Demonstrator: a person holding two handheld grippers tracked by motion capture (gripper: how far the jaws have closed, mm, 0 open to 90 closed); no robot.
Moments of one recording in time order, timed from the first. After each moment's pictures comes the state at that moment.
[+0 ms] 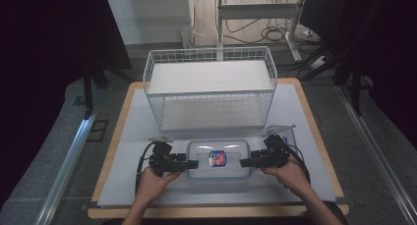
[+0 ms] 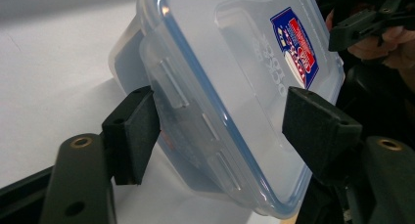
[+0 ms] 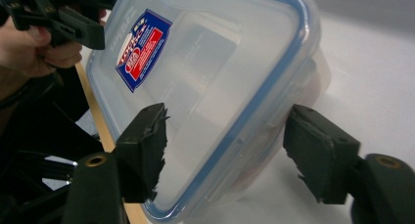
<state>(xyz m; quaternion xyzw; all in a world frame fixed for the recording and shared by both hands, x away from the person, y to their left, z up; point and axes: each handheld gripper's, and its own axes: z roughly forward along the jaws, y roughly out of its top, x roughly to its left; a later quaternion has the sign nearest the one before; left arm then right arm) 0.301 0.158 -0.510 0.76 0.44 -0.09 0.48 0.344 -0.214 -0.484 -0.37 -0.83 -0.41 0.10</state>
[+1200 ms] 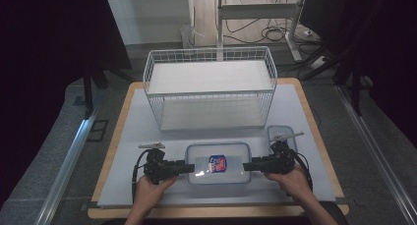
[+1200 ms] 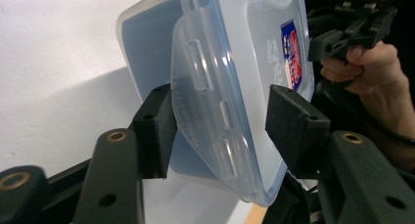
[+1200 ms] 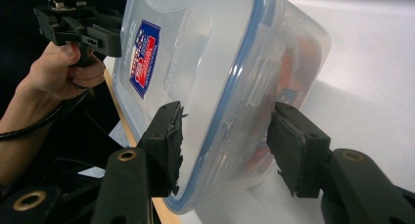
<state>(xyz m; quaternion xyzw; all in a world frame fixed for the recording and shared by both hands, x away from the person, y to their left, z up) 0.282 0.172 -0.520 0.71 0.46 -0.13 0.52 0.328 -0.229 -0.492 -0.39 -0.79 -0.45 0.14</state>
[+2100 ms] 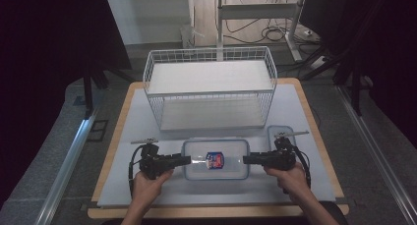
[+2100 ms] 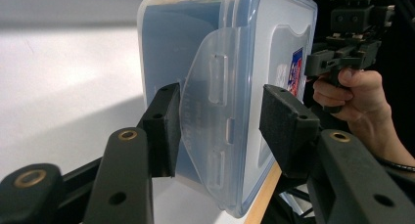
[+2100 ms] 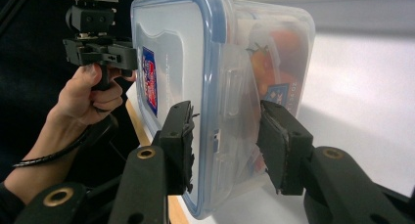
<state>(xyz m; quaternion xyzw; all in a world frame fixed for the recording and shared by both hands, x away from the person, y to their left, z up) 0.287 0.181 -0.501 0.68 0.47 -0.11 0.55 0.330 -0.231 -0.481 -0.40 -0.75 -0.50 0.15</state>
